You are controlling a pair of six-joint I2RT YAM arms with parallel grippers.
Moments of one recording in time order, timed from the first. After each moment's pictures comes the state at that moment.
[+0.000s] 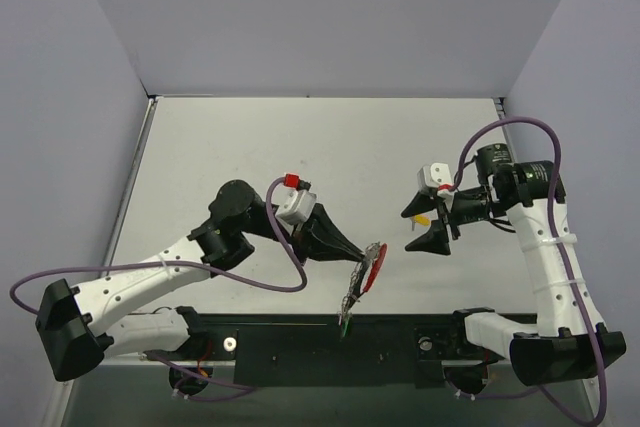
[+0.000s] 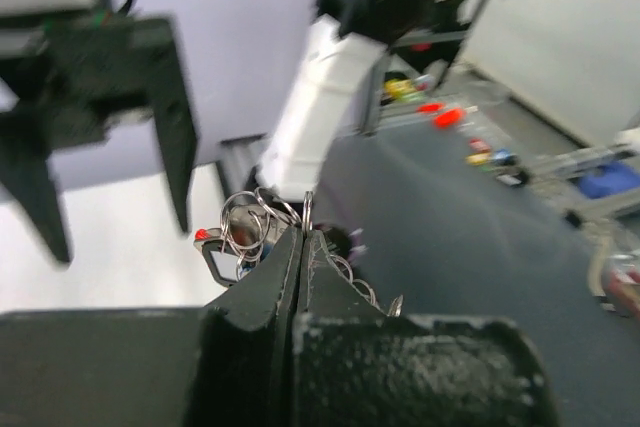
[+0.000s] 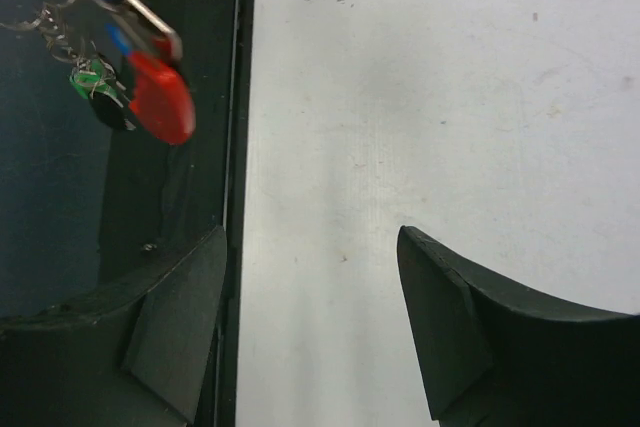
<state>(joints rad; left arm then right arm) -0.95 1.15 0.88 0.63 1.00 -0.39 0.11 1.15 1.29 -1.55 -1.12 -1.37</state>
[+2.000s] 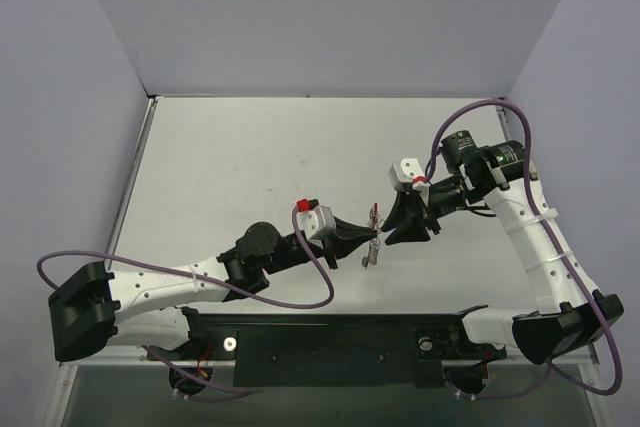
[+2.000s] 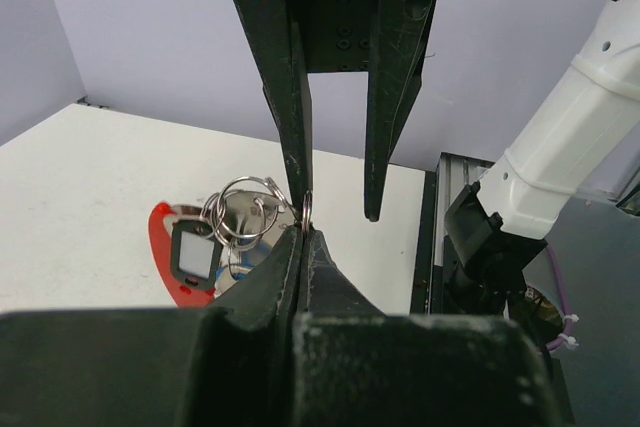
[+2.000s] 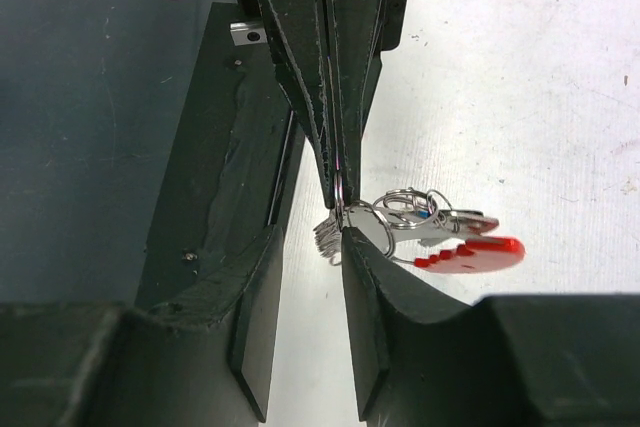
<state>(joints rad) -1.16 1.19 0.64 0.77 0.13 -0.12 0.33 1.27 1.45 -1.55 -1.10 -1.28</state>
